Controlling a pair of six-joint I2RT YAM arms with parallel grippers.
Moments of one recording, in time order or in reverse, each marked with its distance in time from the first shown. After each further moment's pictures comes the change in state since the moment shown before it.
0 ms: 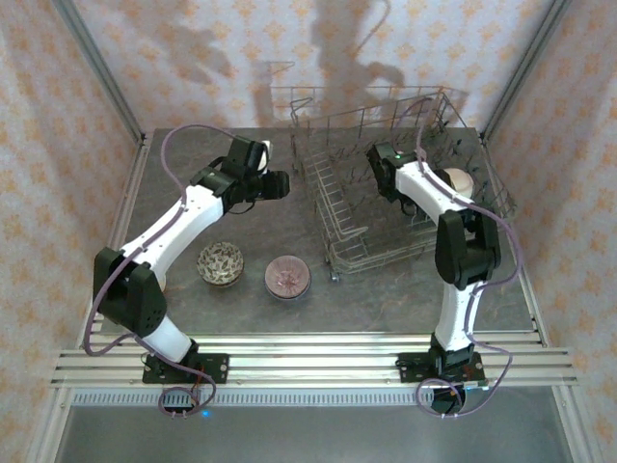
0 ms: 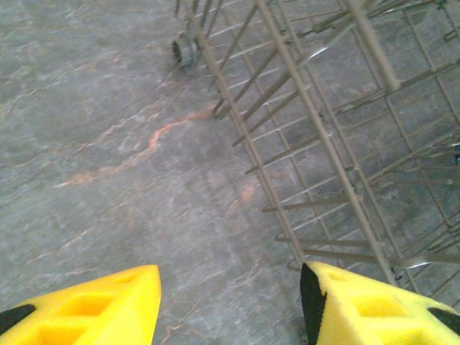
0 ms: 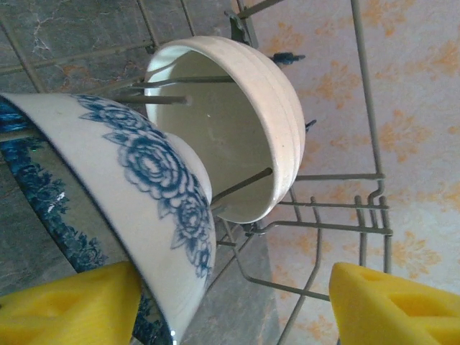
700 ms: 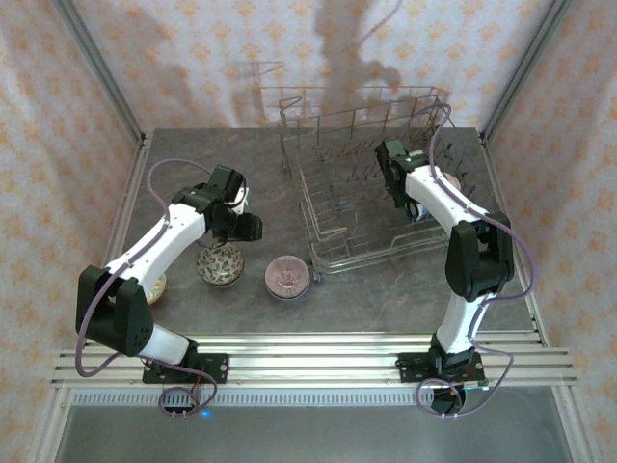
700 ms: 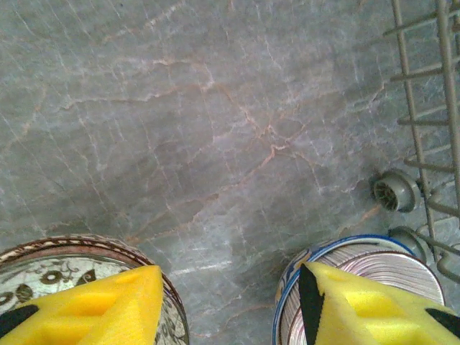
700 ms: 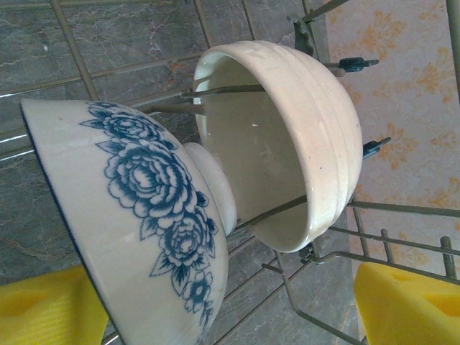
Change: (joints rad) left arm 0.088 -0.127 -0.238 -0.282 0.100 0.091; right arm -0.012 -0.107 -0.071 0.090 -0.257 -0.036
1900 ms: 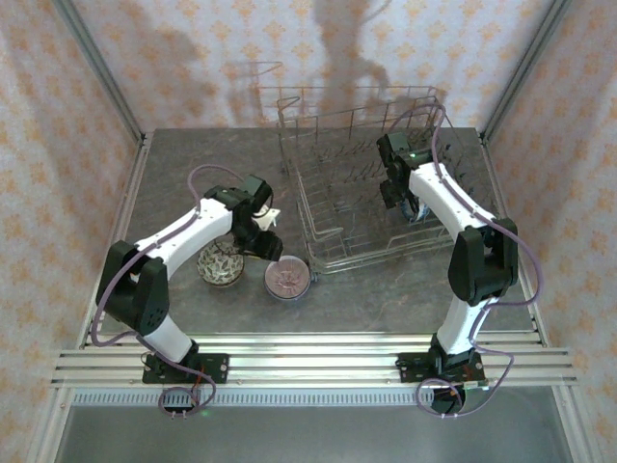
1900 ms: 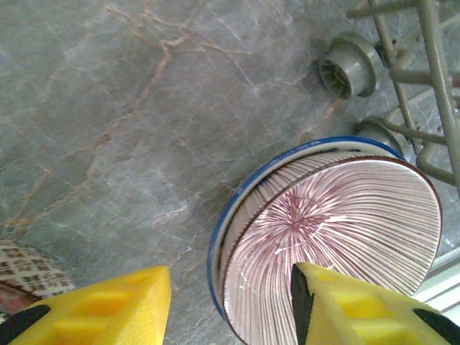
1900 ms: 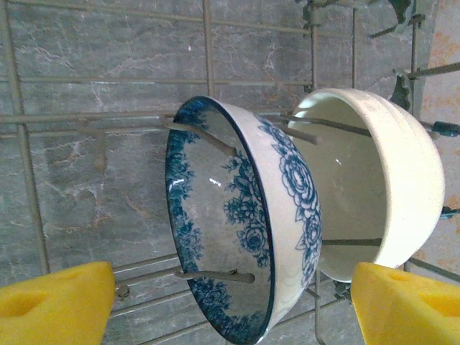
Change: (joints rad) left arm -0.144 0.164 0.065 -0.124 0.113 0.158; right arm 0.001 -0.038 0.052 -0.016 -0.250 -0.227
